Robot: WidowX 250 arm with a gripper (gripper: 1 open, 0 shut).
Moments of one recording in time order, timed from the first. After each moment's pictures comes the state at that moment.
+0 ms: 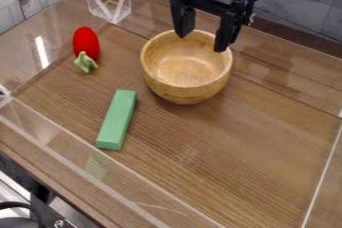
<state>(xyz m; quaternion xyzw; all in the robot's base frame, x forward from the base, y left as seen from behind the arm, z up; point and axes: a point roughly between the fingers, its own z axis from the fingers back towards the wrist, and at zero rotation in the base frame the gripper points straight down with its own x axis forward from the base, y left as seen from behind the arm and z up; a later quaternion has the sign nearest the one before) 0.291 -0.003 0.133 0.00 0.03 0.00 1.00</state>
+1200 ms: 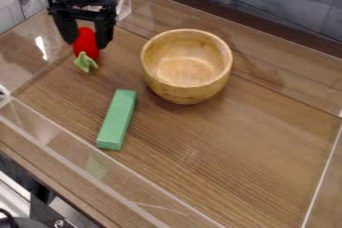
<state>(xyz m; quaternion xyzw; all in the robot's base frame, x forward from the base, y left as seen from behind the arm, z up) 0.268 0.171 0.074 -0.02 0.03 0.16 0.99</state>
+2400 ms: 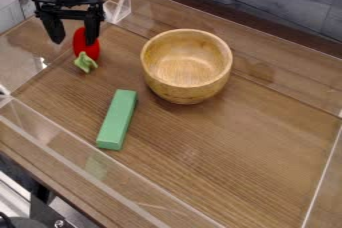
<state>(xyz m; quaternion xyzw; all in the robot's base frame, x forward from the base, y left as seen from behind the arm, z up) 0.278 0.203 0.061 -0.01 0.04 0.23 0.97</state>
